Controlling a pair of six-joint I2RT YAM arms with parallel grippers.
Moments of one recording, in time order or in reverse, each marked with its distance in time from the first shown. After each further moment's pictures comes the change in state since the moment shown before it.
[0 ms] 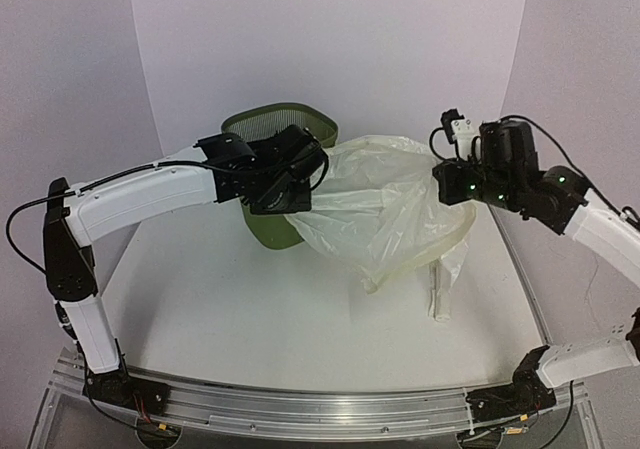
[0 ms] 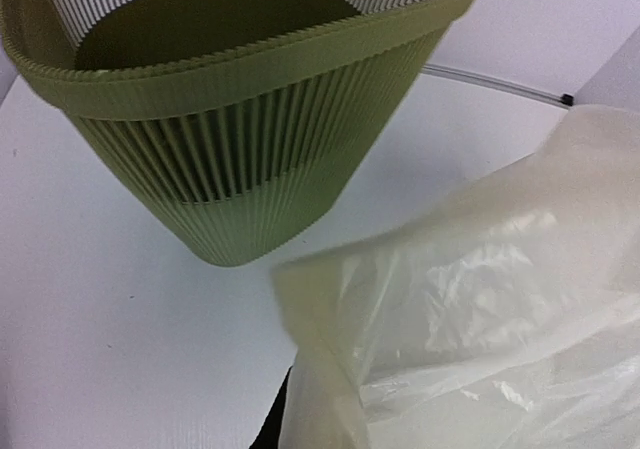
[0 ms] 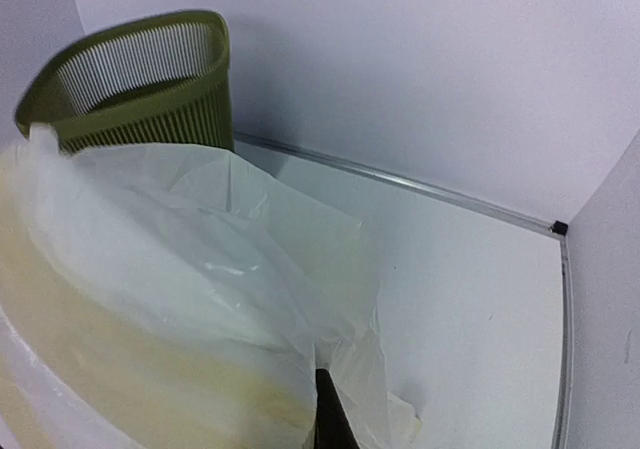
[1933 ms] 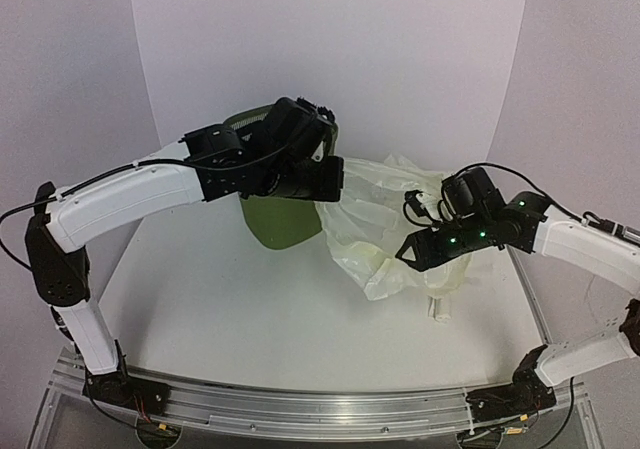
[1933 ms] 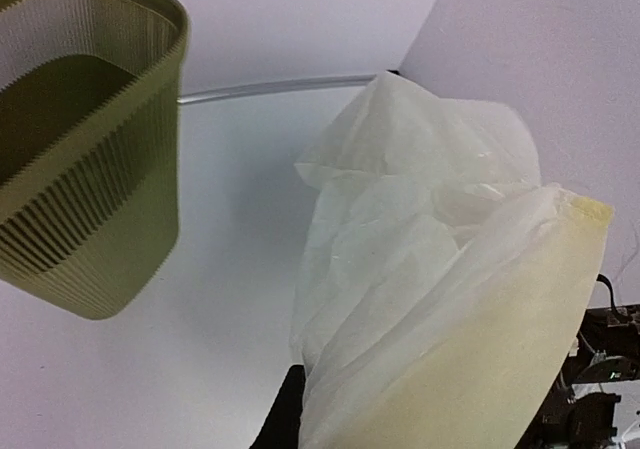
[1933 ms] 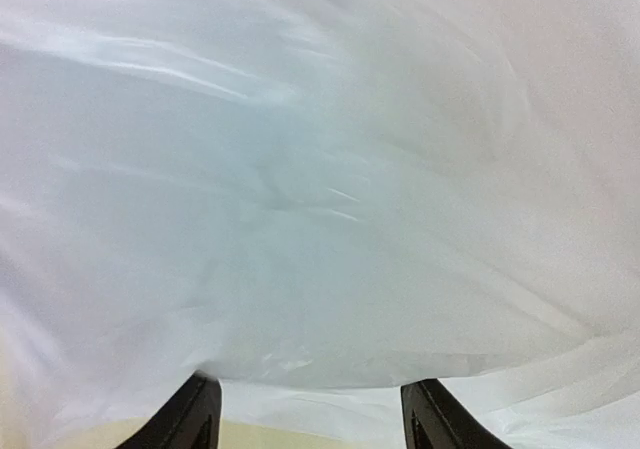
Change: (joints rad) left arm -0.070 -0.058 0.054 0.202 0.204 0.259; right arm -0.003 0.067 -0.159 -0.160 -0.353 0.113
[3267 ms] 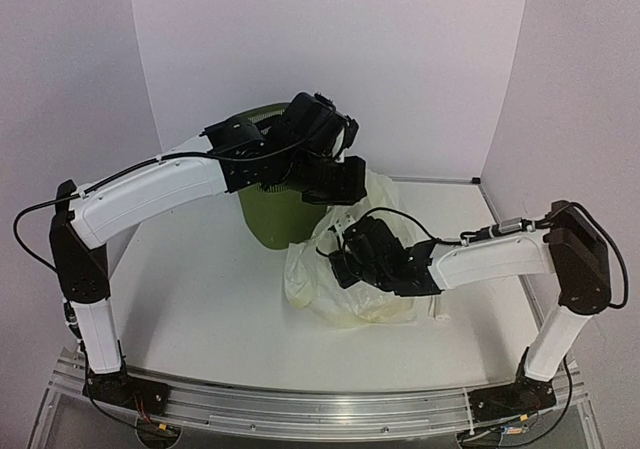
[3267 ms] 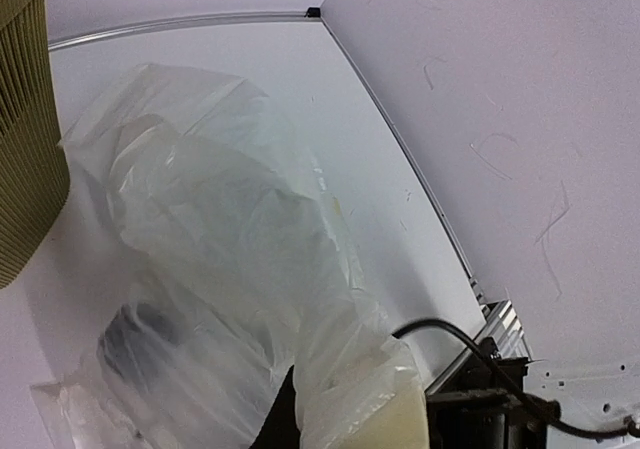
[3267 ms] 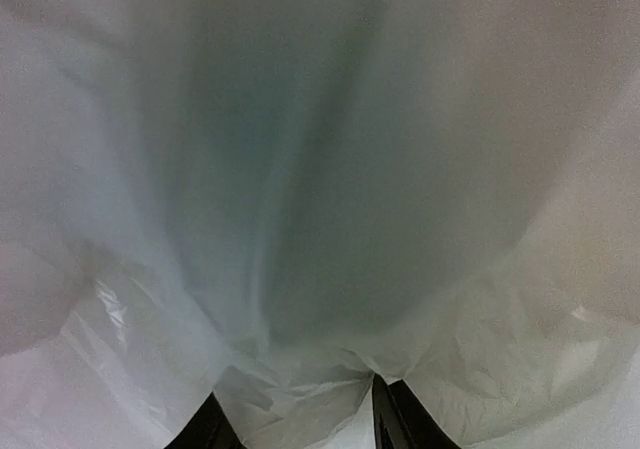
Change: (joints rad) left arm 0.012 0.130 0.155 -0.039 0.294 -0.094; right arm 0.319 0.506 0.007 0.721 0.473 -0.036
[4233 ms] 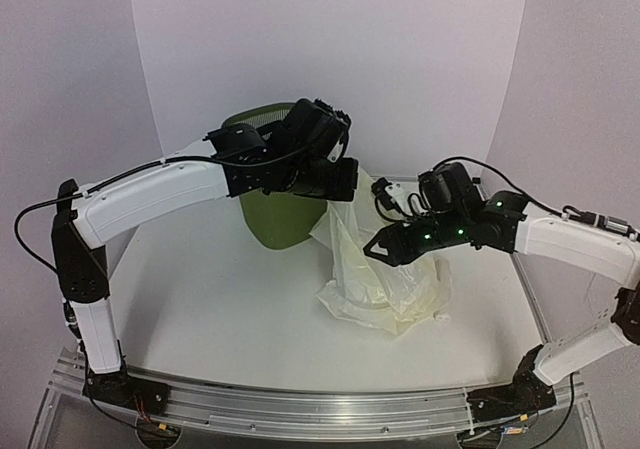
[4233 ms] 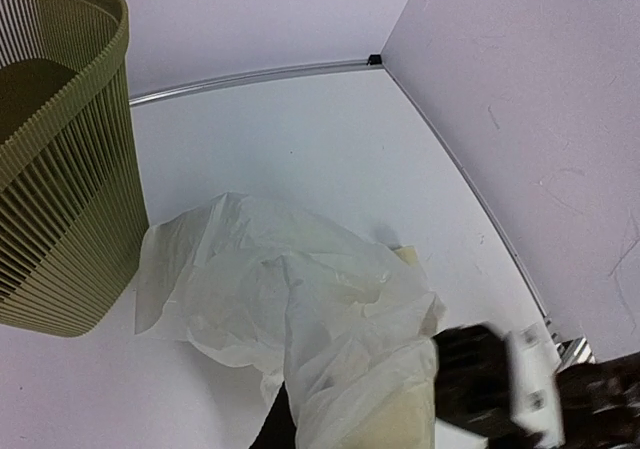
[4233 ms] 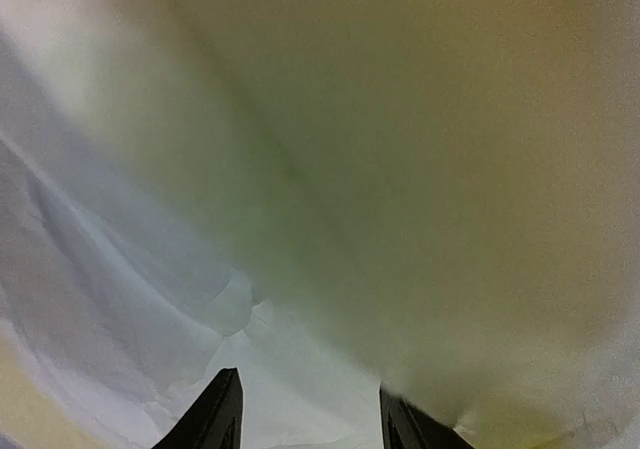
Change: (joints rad) left arm 0.013 -0.002 -0.043 0.044 -0.207 0.124; right arm -0.201 -0.399 0.046 -0.528 -0.625 0.008
